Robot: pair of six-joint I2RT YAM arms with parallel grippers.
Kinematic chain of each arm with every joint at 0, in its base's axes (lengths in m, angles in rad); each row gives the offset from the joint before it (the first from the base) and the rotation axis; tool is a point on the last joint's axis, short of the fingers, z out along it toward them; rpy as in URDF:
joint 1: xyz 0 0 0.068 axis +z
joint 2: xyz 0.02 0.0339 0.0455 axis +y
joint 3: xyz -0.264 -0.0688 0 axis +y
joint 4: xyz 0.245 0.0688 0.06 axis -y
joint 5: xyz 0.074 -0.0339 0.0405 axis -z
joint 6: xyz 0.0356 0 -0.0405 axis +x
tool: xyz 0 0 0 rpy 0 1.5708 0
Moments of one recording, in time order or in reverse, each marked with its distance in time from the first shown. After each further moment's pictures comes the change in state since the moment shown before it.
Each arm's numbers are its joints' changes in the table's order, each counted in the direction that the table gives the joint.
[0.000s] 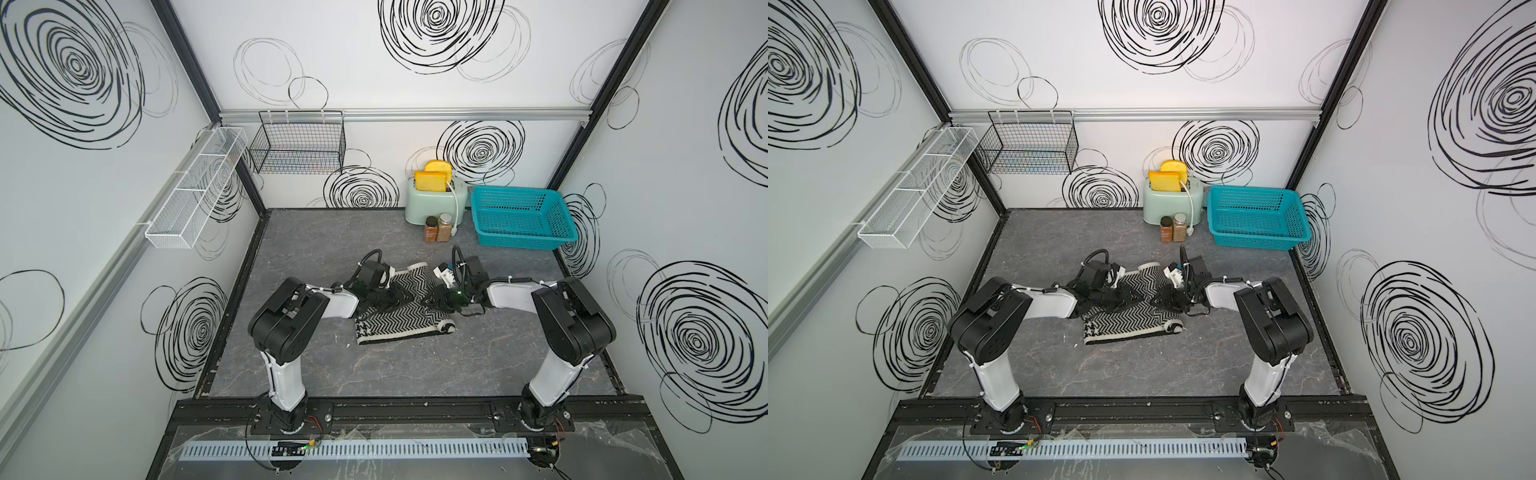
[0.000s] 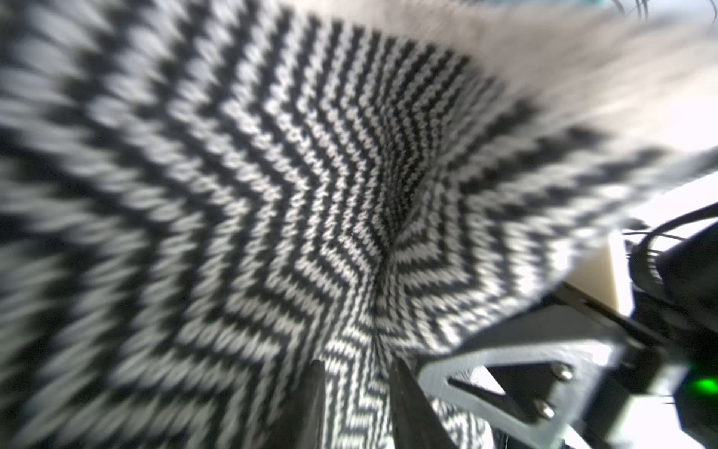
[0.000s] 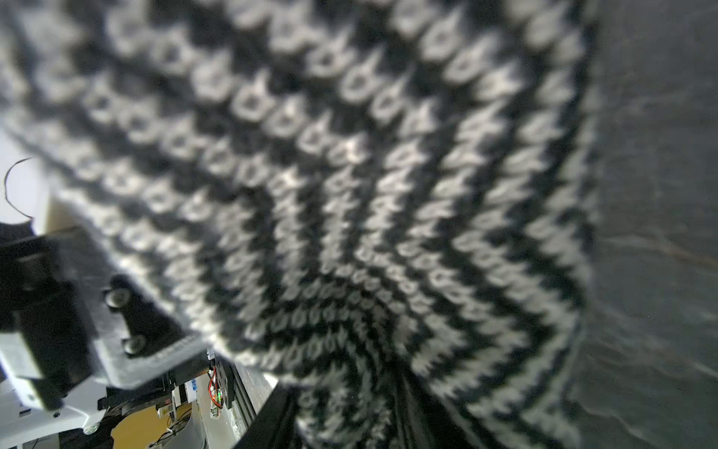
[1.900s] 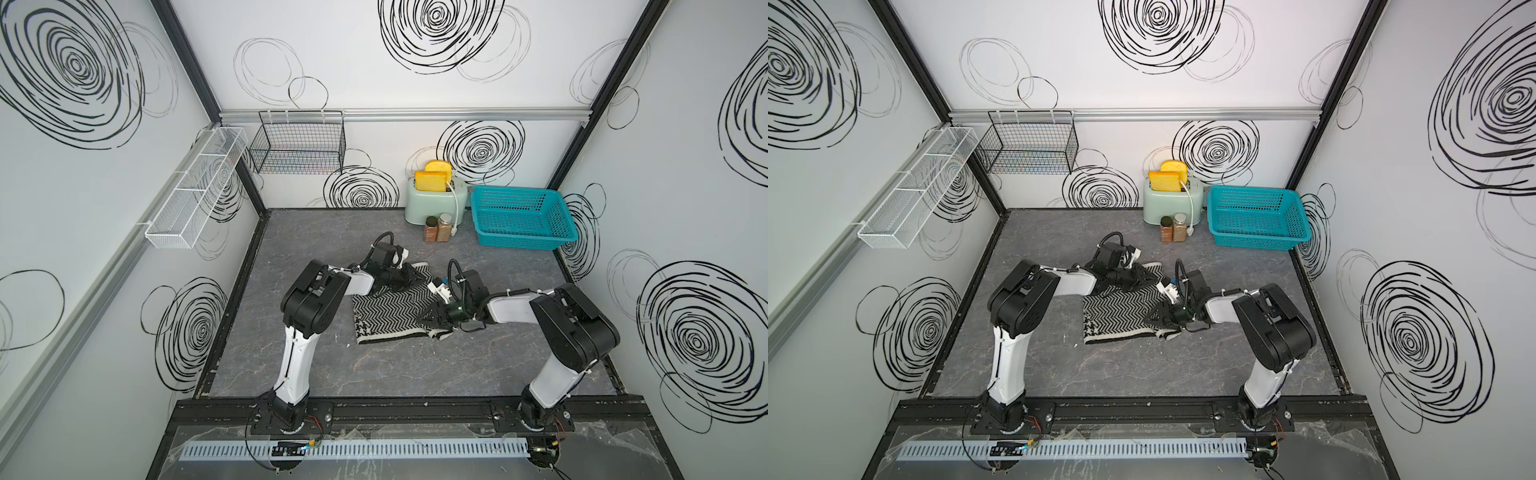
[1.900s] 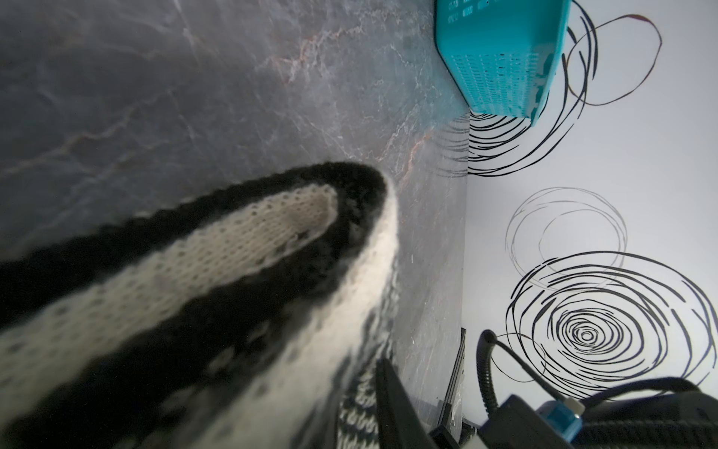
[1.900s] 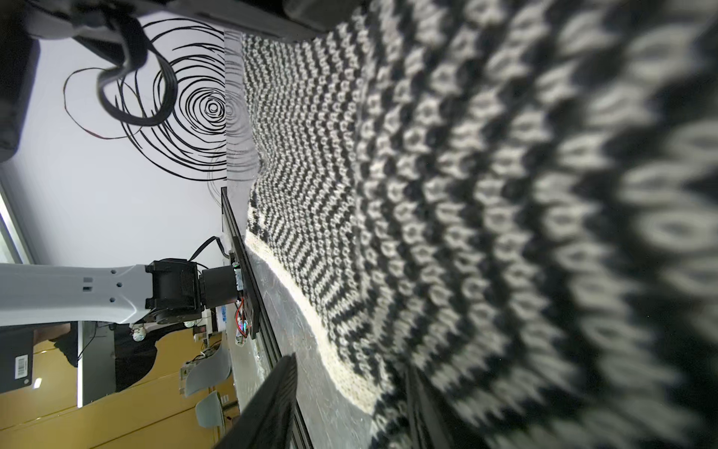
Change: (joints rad) left arm 0.011 0.333 -0.343 0.075 0.101 -0.022; right arm 0.065 -0.039 0.151 0.122 -0.144 -0.037
